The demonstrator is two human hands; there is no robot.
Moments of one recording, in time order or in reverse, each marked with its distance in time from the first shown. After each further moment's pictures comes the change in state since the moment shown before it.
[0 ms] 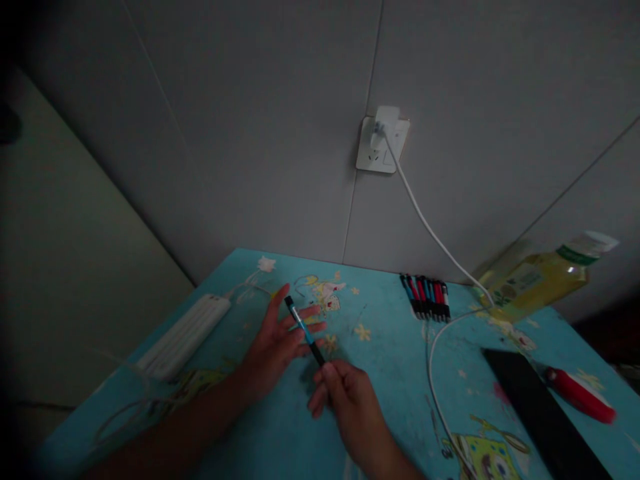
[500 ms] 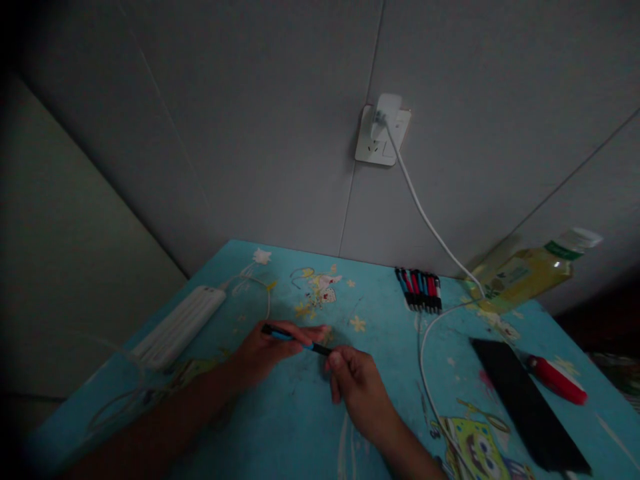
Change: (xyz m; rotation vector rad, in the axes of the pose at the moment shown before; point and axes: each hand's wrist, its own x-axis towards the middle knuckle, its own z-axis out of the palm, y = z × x) left_hand -0.004 0.012 -0.008 0.249 -0.266 -0.006; right_hand 0.001 0.001 -0.023 -0.104 0.029 -0.002
